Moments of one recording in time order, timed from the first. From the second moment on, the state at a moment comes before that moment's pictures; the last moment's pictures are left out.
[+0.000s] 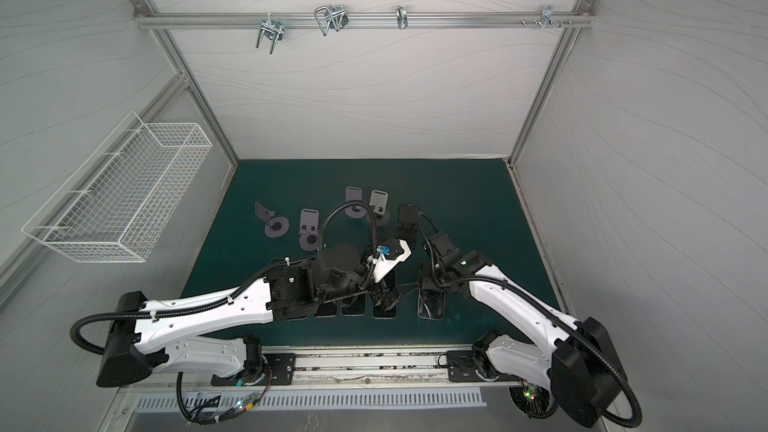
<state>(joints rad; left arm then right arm) -1.20 1.22 0.99 -0.12 -0.04 0.02 0.65 1.13 0.70 -0.75 -0.02 0.66</state>
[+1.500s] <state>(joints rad) -1.21 1.15 0.94 -0.14 -0.35 0.02 0.76 1.57 0.86 -0.67 -0.01 0.66</state>
